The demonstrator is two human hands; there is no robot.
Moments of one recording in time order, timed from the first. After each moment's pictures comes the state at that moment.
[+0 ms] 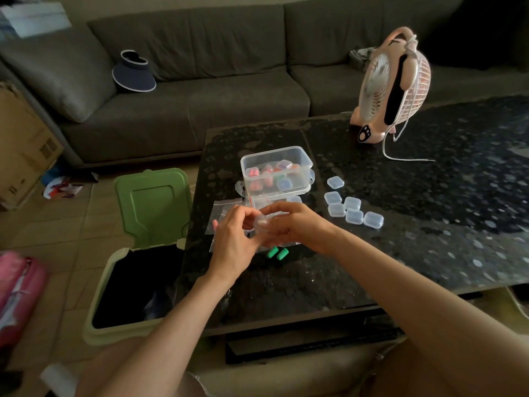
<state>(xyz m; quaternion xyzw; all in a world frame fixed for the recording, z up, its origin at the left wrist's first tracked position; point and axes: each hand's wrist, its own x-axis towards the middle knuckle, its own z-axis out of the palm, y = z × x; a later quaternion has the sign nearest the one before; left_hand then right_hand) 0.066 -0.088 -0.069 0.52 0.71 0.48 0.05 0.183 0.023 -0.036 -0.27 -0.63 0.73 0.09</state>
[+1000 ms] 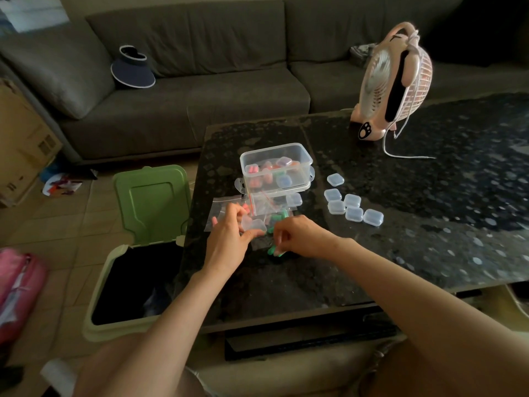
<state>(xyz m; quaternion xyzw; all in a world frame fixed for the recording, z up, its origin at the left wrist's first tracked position) 0.054 -0.083 -0.081 0.48 0.78 0.39 0.06 0.186 0.034 -0.068 -0.24 -0.93 0.26 0.01</state>
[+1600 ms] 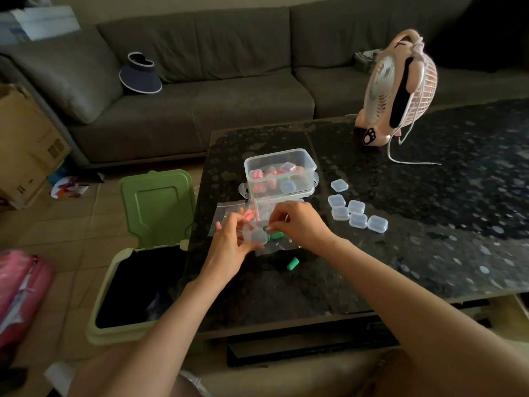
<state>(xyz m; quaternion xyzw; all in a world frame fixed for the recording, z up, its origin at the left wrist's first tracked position) 0.045 -0.092 -0.083 0.49 0.76 0.41 0.13 0.169 0.036 -0.056 -0.29 -0.90 0.28 0.18</state>
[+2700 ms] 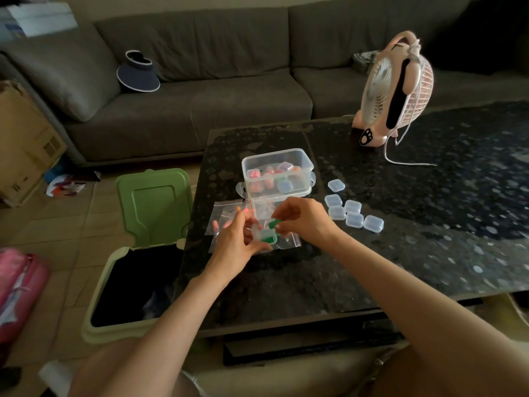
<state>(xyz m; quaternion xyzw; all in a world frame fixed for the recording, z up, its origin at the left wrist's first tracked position) 0.055 -0.083 -0.083 0.52 0.75 0.39 0.13 0.190 0.030 -0.036 -0.31 -0.82 0.44 0.19</state>
